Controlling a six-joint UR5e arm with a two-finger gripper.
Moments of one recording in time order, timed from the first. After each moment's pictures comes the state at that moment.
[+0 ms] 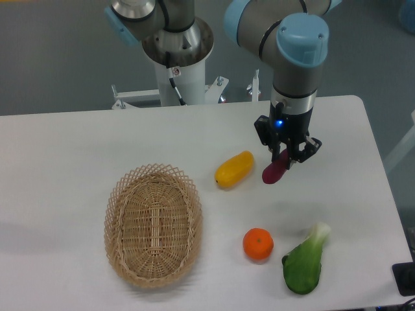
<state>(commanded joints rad) 2.62 -1.77 -1.63 -1.12 1.50 1.29</state>
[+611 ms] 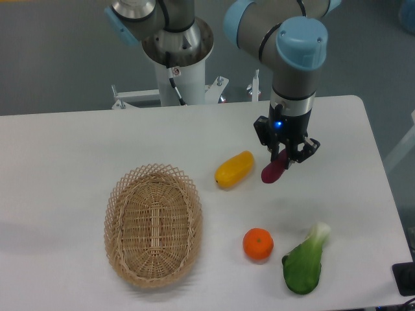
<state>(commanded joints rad) 2.65 -1.77 -1.69 -1.11 1.52 1.36</state>
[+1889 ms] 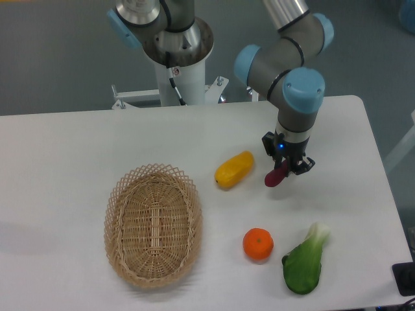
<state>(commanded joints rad) 2.70 -1.93 -1.87 -0.85 1.56 1.47</state>
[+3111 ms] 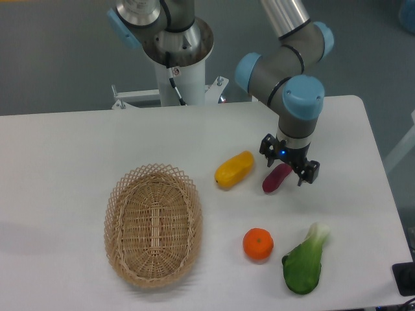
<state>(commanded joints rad) 2.69 -1.89 -1.78 -0.84 1.56 1.39</state>
